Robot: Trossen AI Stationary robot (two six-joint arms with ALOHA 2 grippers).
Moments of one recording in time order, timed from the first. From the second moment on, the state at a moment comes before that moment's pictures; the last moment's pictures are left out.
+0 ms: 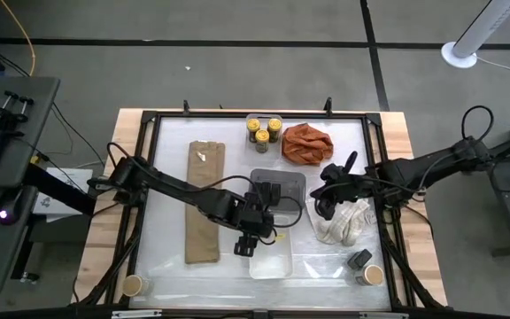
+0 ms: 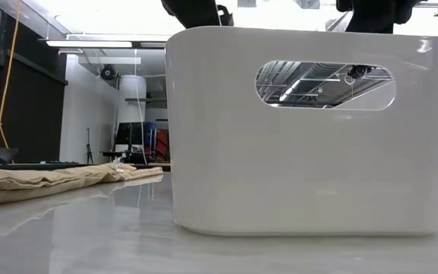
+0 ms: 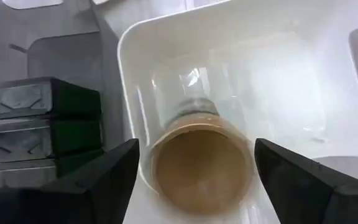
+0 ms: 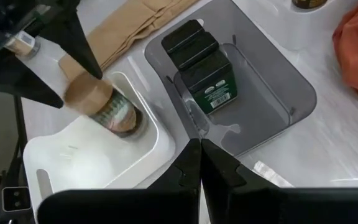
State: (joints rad) left arm -0.31 1.97 1.72 -0.91 -0.17 -0.09; right arm 0.28 1.05 0.88 -0.65 0.29 0.81
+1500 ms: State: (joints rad) left arm -0.33 1.44 1.18 -0.36 -0.37 -0.60; right arm 0.71 1.20 0.88 -0.97 -0.16 1.21
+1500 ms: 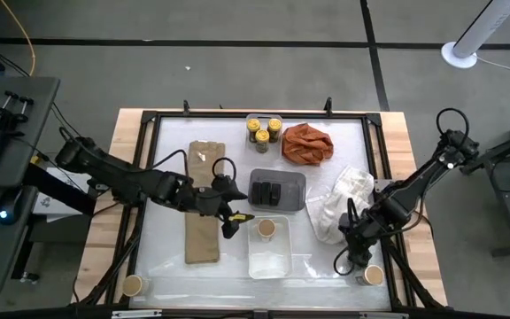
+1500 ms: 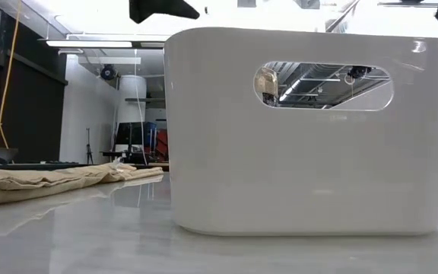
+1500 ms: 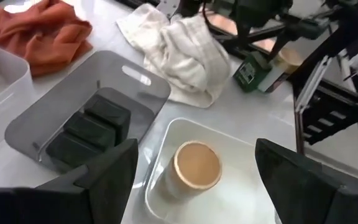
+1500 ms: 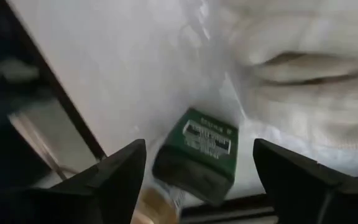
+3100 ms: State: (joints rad) left arm -0.33 1.44 1.18 -0.42 -0.41 -0.60; right arm 0.81 1.38 0.92 -0.97 -0.05 0.61
